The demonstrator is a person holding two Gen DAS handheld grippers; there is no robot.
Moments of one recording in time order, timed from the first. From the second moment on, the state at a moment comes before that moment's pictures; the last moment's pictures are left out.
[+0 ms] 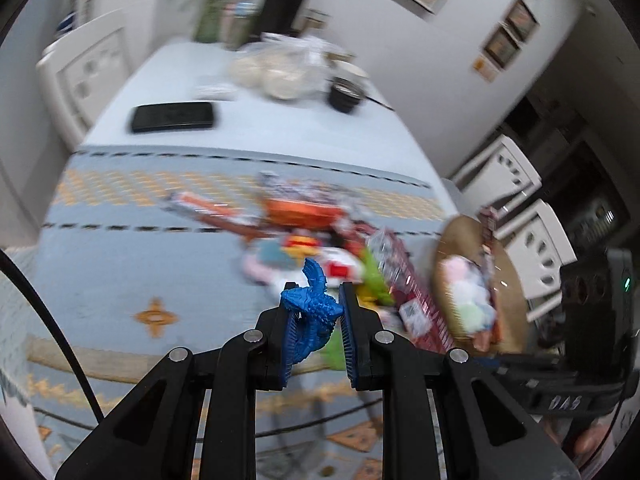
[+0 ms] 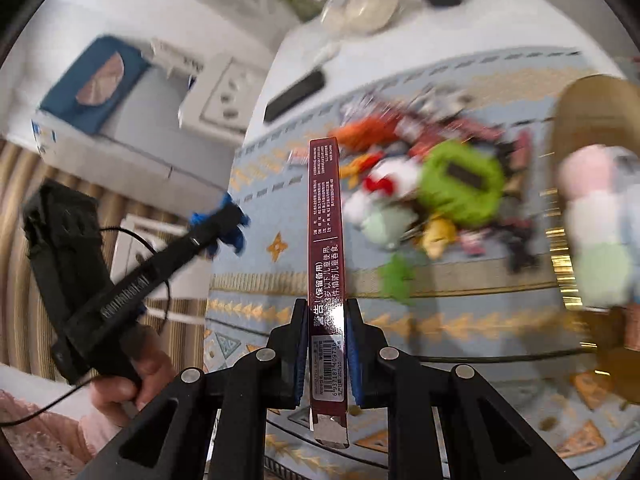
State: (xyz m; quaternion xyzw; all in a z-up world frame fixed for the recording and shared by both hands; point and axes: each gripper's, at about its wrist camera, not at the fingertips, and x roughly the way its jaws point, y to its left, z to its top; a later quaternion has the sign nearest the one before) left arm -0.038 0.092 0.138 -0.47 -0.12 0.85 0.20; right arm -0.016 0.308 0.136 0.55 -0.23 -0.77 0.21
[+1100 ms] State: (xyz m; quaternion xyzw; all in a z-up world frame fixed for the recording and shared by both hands) left arm -0.067 0.297 0.112 -0.54 -0.11 0.77 0.31; right arm 0.007 0.539 0.159 0.51 -0.23 -0.83 -0.02
